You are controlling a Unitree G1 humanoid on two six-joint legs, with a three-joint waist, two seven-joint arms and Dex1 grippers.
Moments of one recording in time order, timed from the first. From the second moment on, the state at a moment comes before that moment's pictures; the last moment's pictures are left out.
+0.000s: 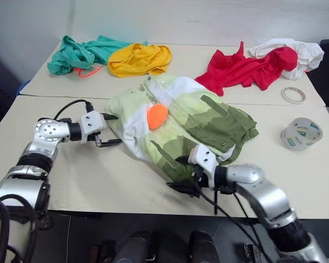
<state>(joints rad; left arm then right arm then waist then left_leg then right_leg) -1.00 0.62 -0.10 1.23 0.13 -0.60 -0.98 -0.23 -0.60 0.24 -0.39 0.40 0.57 0.78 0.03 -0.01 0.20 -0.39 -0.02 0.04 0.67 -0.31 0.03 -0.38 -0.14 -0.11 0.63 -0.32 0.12</state>
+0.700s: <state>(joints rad) -0.37 0.67 -0.10 0.19 -0.27 0.03 -1.49 0.08 -0.90 -0.20 -0.23 0.45 0.16 1.23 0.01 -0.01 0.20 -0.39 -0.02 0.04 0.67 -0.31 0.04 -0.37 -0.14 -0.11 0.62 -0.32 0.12</state>
